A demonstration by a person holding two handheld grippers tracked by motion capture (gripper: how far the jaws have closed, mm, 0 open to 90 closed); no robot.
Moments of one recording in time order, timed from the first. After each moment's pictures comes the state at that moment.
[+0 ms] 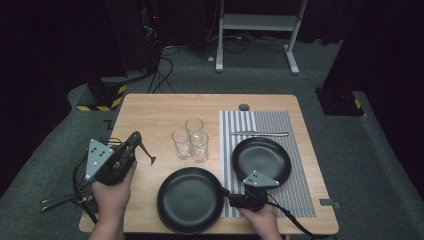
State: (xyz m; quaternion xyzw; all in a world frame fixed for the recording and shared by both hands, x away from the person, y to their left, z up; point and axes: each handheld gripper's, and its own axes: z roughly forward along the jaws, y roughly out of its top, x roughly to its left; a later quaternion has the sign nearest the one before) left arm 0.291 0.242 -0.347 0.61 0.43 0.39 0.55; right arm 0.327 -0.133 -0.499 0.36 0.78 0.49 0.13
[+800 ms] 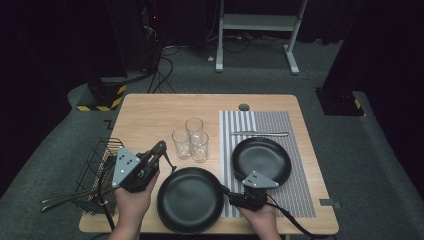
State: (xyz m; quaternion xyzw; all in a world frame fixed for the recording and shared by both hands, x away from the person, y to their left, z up) left arm 0.288 0.197 -0.362 0.64 0.39 0.35 0.57; right arm 0.324 -0.131 -0.496 0.34 0.78 0.50 0.15
